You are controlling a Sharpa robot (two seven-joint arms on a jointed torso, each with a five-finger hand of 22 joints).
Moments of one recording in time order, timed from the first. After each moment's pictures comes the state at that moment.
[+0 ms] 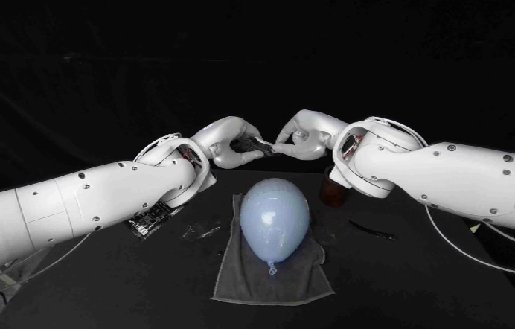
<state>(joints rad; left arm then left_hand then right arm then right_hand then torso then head) 1.28 -0.74 -0.05 1.43 -1.19 -0.43 0.21 1.63 -0.16 0.51 0.28 0.04 1.03 0.13 0.46 0.21 1.19 0.13 0.07 0.06 0.96 0.12 0.20 0.17 0.18 0.84 0.29 0.17 0.07 1.46 -0.67 -0.16 1.54 -1.16 -0.31 -0.19 1.26 -0.01 0.48 0.19 0.05 1.03 0.10 0.23 0.42 1.46 0.02 1.29 1.31 1.46 -0.04 1.54 1.31 0.09 1.34 0.07 1.25 1.20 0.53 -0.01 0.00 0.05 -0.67</state>
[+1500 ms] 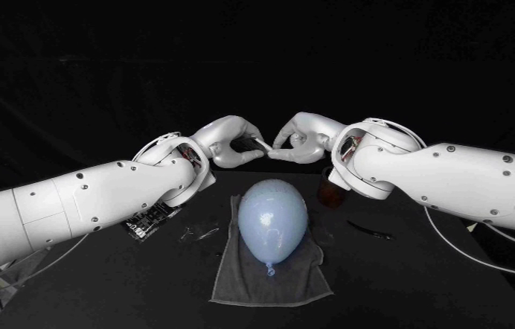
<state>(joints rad) 1.29 -0.73 -0.05 1.43 -1.20 -0.42 0.21 1.63 -0.16 0.51 0.28 0.04 1.02 0.13 0.46 0.21 1.19 0.13 0.07 0.06 0.96 0.12 0.20 0.17 0.18 0.85 0.28 0.17 0.07 1.46 -0.68 -0.16 1.55 -1.16 -0.29 -0.19 1.21 -0.13 0.38 0.22 0.05 1.00 0.12 0.22 0.43 1.46 0.03 1.29 1.31 1.46 -0.04 1.54 1.31 0.09 1.33 0.07 1.24 1.19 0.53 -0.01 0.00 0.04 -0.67</state>
